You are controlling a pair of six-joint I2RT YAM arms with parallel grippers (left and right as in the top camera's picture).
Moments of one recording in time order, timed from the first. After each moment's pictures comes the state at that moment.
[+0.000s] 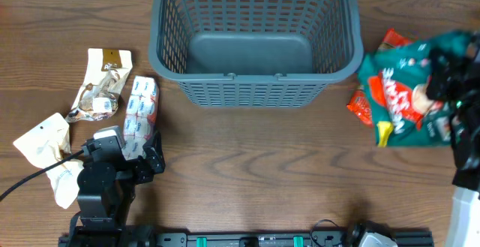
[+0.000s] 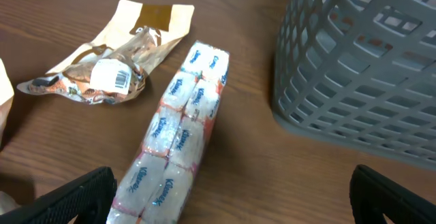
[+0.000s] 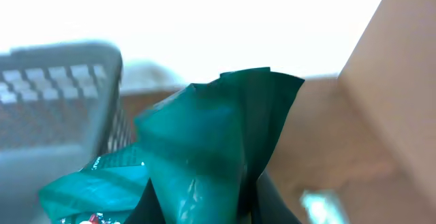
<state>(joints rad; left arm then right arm) -0.05 0.33 0.48 -0.66 -0.04 -0.28 -0.35 1.06 1.40 -0.72 -0.19 -0.07</state>
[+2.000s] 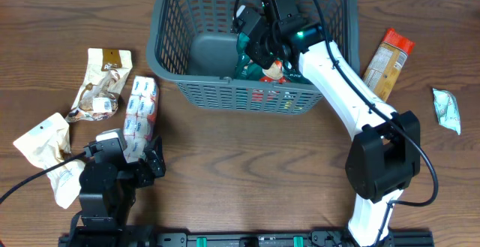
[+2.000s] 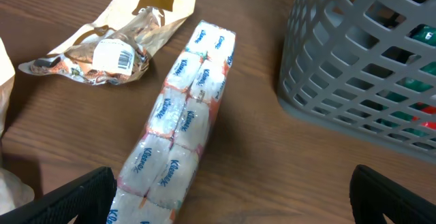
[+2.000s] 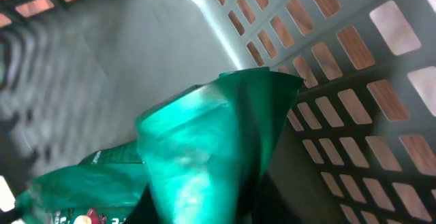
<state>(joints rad) -0.05 0.33 0.48 -0.72 -0.04 -0.28 0.43 2.00 1.74 -0.67 -0.14 -0.49</state>
